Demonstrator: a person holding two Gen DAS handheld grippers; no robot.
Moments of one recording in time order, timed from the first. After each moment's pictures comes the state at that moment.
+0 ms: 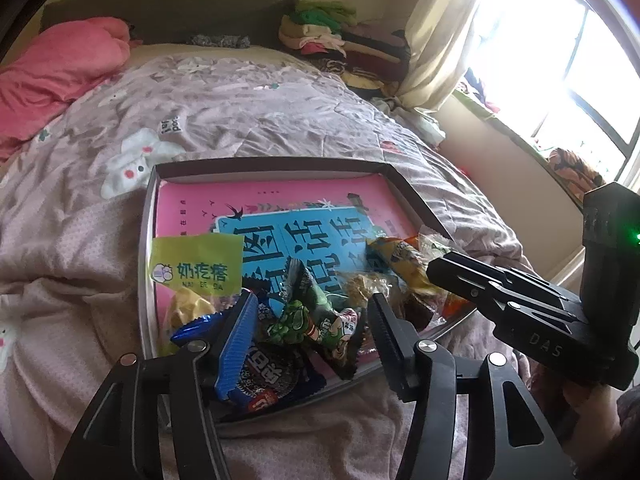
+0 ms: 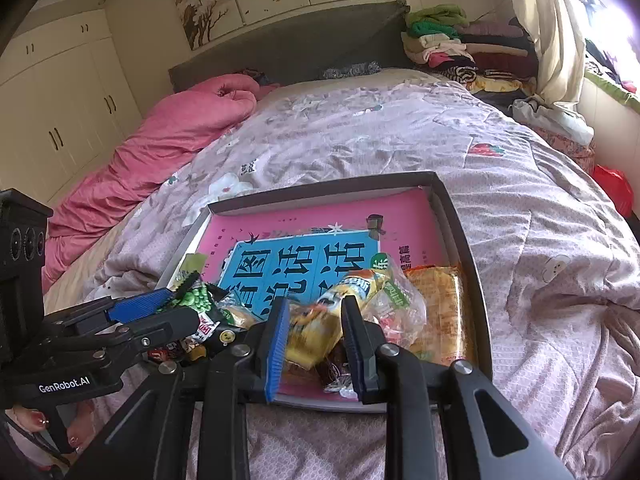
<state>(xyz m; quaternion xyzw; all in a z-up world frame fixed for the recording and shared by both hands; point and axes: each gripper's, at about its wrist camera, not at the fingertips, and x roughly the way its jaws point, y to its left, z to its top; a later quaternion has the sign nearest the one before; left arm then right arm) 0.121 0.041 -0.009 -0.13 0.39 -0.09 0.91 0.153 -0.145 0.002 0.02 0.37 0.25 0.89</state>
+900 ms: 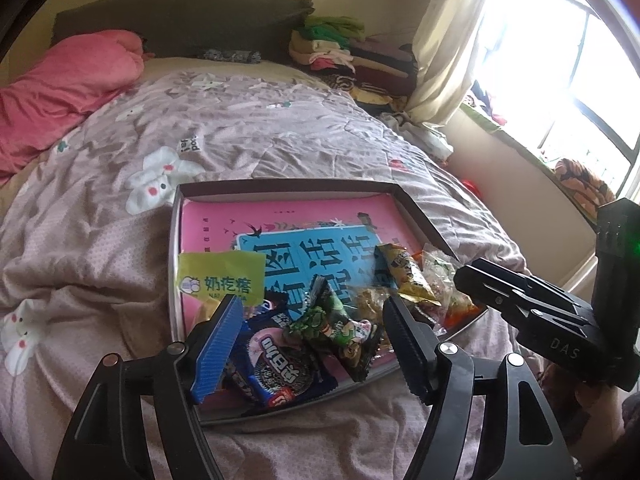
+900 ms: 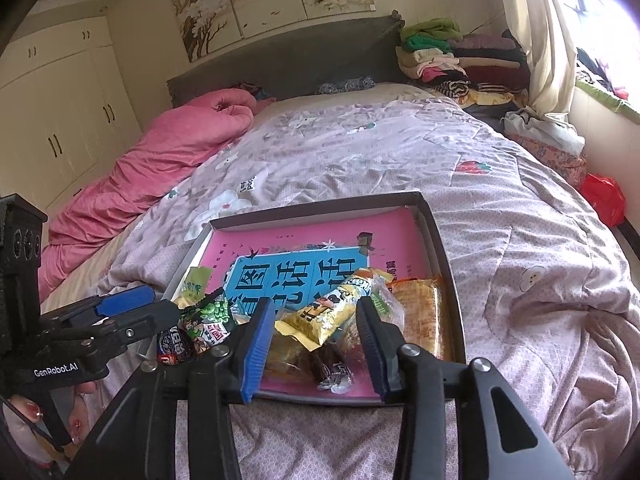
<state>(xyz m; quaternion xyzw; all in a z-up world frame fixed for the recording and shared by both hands) 0.108 0.052 0.006 -0.12 0.37 -0.07 0.92 0.139 -0.155 0.021 0.02 0.35 0.24 0.91</state>
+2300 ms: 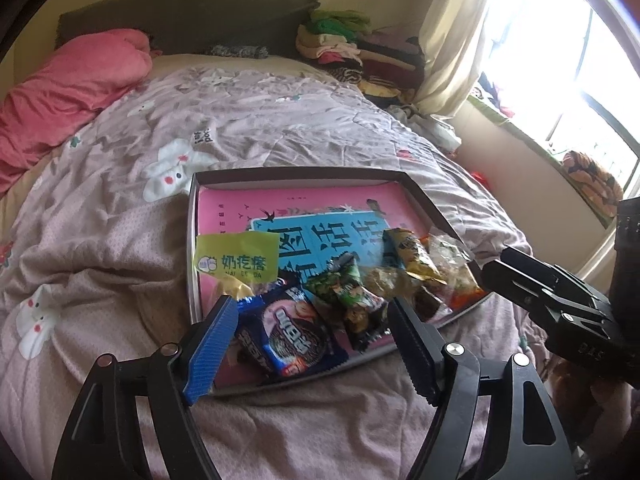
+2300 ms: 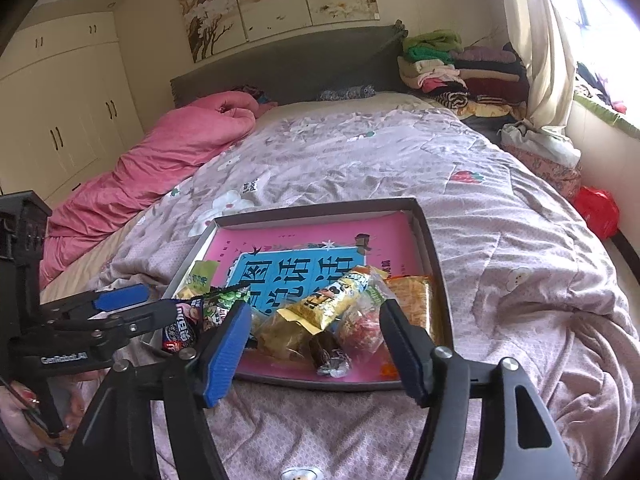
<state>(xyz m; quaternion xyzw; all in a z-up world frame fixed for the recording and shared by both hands) 0.089 0.051 0.009 -0.11 0.38 -0.05 0.92 0.115 -0.161 0.028 0.01 0.33 0.24 0.91</state>
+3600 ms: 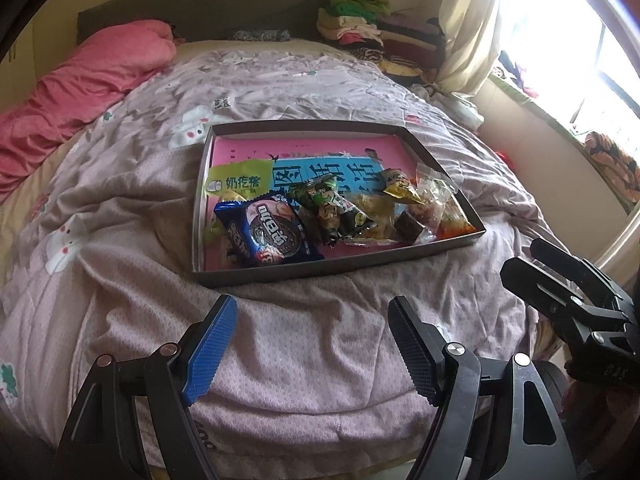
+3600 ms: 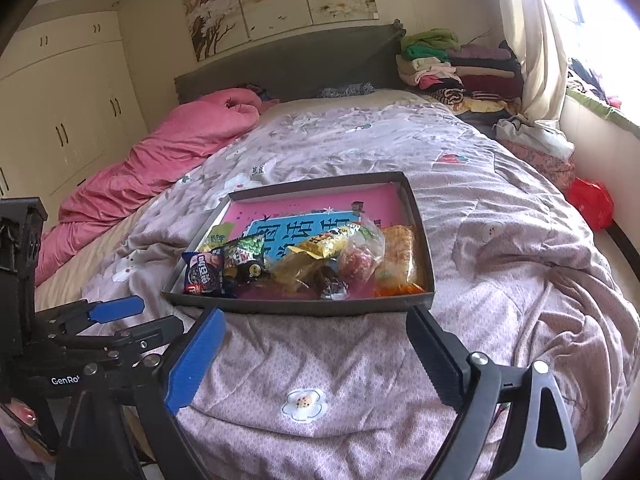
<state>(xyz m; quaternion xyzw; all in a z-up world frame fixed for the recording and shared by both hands) 0.028 0.008 0.001 -0.09 0.42 0.00 0.90 0.051 -0.189 0.023 0.01 0.34 0.24 0.91</state>
